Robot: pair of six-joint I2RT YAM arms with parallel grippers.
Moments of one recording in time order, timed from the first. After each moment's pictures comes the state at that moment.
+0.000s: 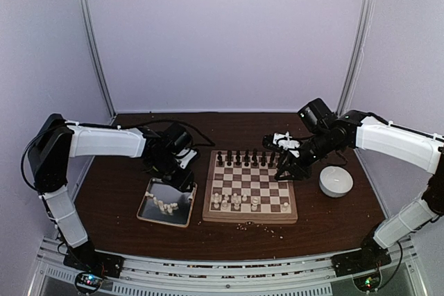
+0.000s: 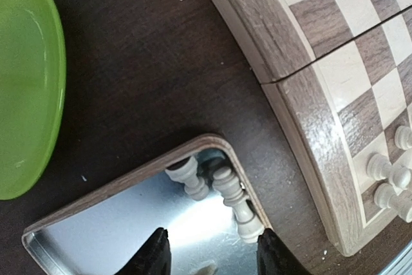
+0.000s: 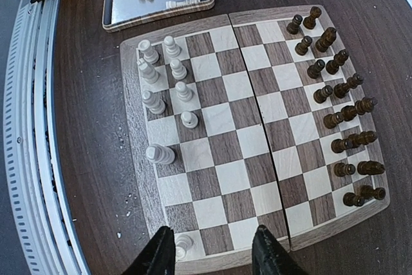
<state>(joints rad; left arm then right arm) -0.74 1.78 1.18 -0.63 0.06 -0.19 0.61 1.42 1.13 -0.74 -0.42 -0.55</state>
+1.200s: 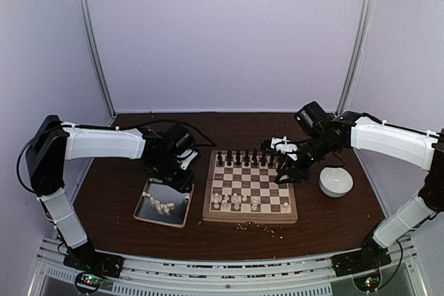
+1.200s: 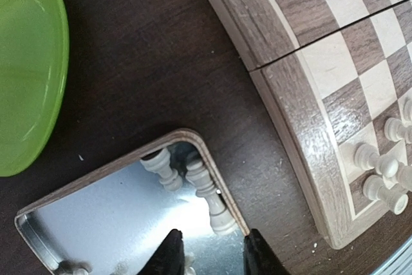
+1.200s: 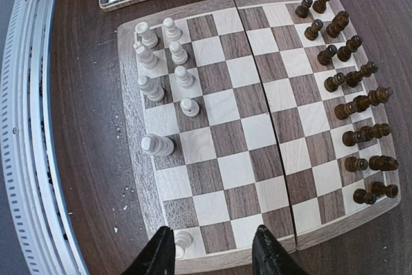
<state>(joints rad) -0.79 1.76 1.19 -0.67 0.02 -0.25 0.61 1.46 1.13 -0.76 -0.41 -0.58</state>
